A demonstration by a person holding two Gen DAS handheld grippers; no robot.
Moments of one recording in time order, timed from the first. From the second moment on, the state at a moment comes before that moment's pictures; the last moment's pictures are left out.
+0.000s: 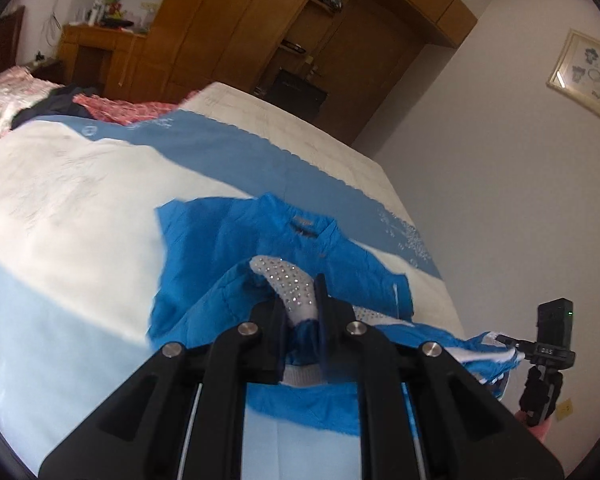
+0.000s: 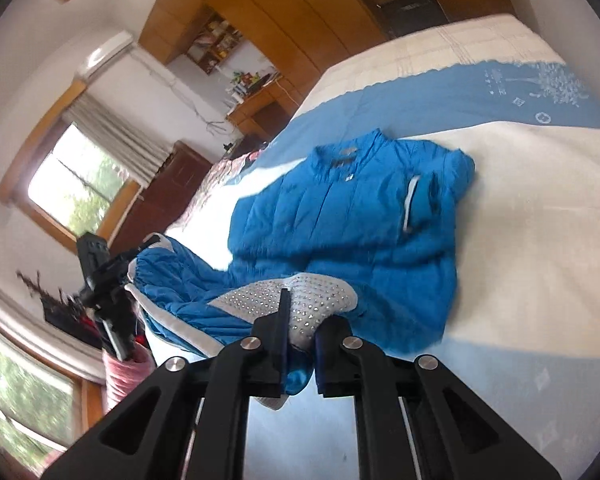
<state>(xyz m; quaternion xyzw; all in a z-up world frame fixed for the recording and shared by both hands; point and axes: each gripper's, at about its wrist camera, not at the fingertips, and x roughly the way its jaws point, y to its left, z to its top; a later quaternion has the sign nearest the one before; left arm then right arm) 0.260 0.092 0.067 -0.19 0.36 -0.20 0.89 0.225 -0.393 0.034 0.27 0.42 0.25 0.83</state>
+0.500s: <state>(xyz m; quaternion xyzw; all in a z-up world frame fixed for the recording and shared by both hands) 0.443 0.076 -0.002 -0.22 0.43 -0.17 0.86 0.393 -0.426 -0.023 0.35 0.47 0.21 0.78</state>
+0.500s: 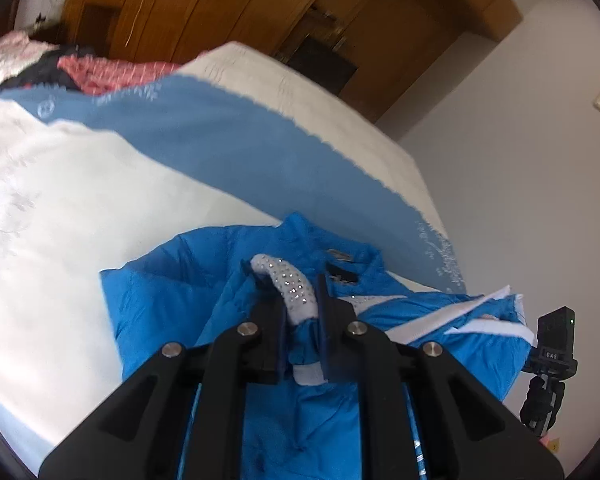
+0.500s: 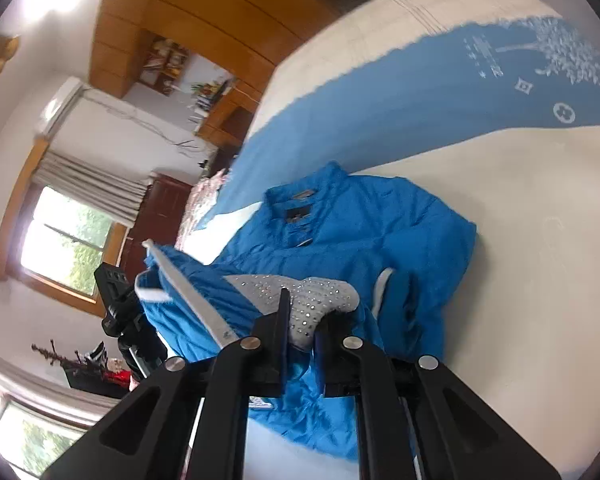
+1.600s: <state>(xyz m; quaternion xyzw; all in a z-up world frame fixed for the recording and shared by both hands) 0.372 0.074 -0.039 -0.04 0.44 -0.11 0.89 0.378 -0.374 -0.059 0.13 0.50 0.12 0.85</state>
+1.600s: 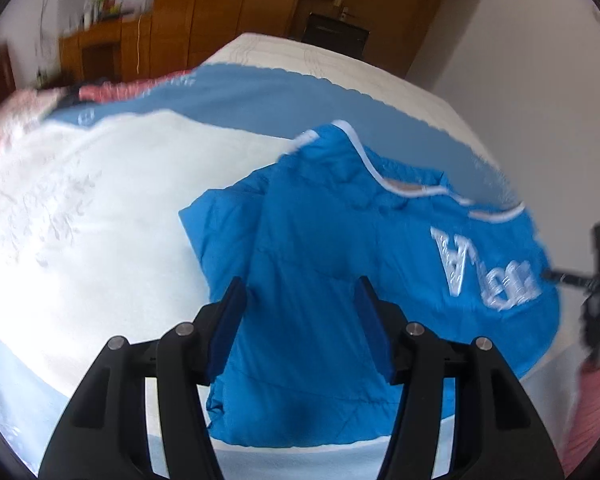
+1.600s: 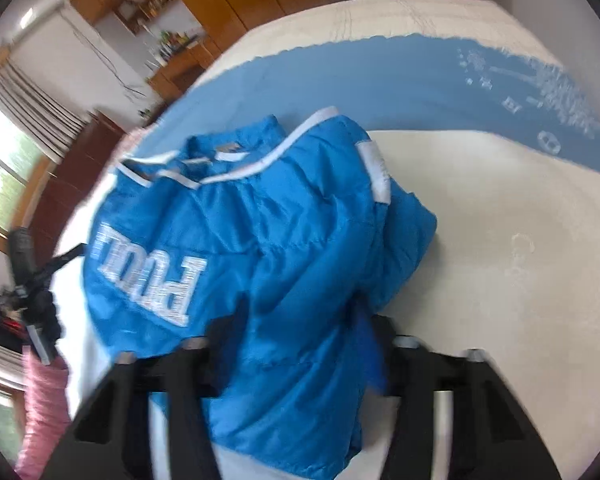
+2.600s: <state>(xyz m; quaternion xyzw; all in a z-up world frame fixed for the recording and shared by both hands) 0.439 0.052 -0.072 -0.04 0.46 -0.05 0.89 0.424 -0.395 -0.095 0.19 0.50 0.06 0.84</state>
